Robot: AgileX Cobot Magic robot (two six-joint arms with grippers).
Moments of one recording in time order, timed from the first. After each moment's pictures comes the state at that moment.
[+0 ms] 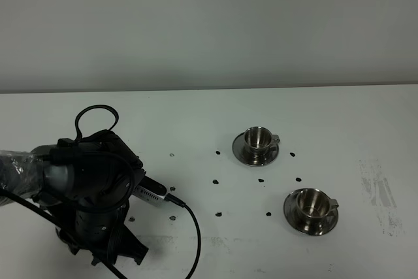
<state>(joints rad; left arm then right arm) -0.56 1.93 -1.10 0.38 0.95 -0.37 -0.05 0.00 -0.49 0.07 1.07 -0.11</state>
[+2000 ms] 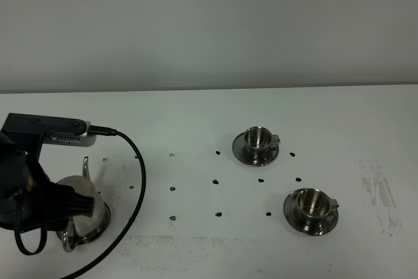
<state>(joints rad) -0.48 1.40 -0.94 0.40 0.91 -0.61 -0.05 0.00 -0.49 0.07 1.08 -0.10</state>
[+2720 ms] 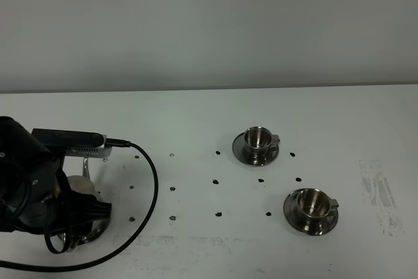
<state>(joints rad) -0.46 1.55 -0.92 0.40 0.80 -0.65 -0.05 0.00 -0.49 0.07 1.08 -0.10</state>
